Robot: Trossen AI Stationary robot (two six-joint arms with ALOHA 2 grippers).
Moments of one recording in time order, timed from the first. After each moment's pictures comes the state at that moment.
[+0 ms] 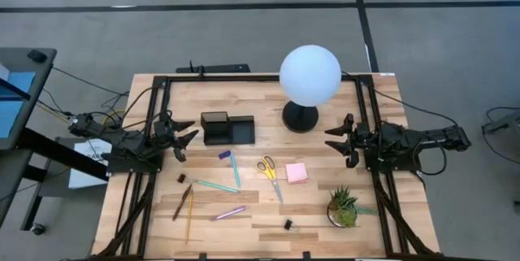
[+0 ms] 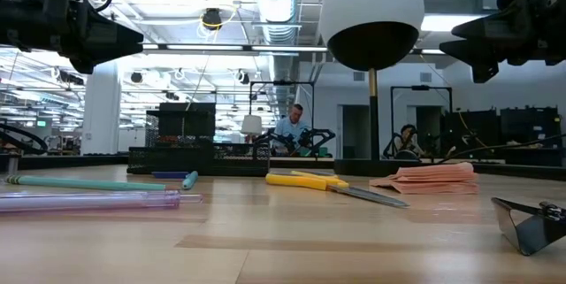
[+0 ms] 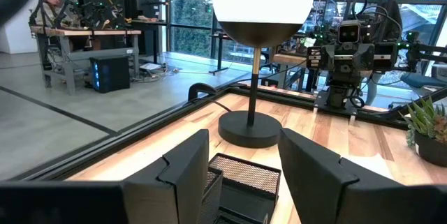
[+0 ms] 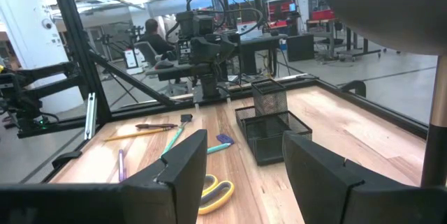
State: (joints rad) left arm -0.39 0.00 0.02 0.06 -0.84 -0.05; right arm 0.12 0.03 0.01 0.04 0.18 0.11
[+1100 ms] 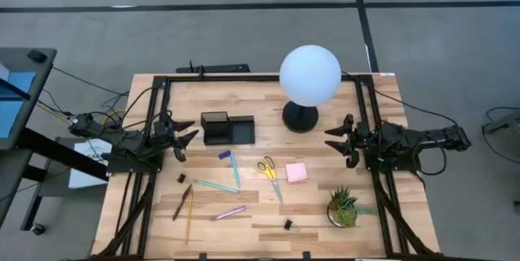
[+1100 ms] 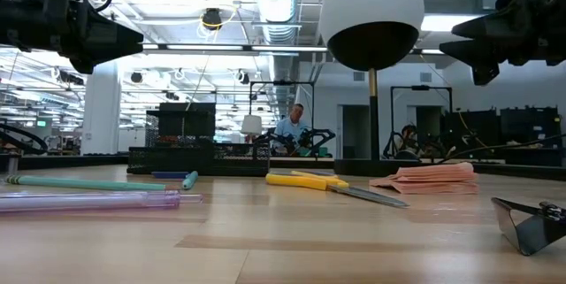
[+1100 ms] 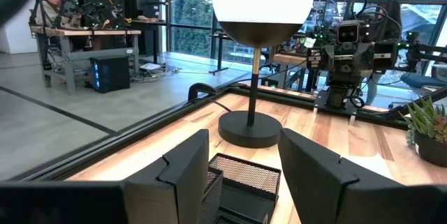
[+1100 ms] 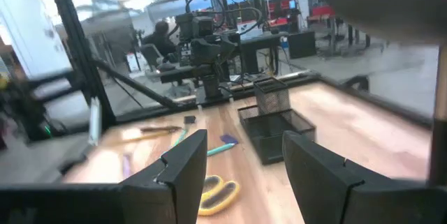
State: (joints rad) left arm -0.39 0.00 0.02 0.06 -0.84 -0.05; right arm 0.12 0.03 0.01 0.04 0.18 0.20
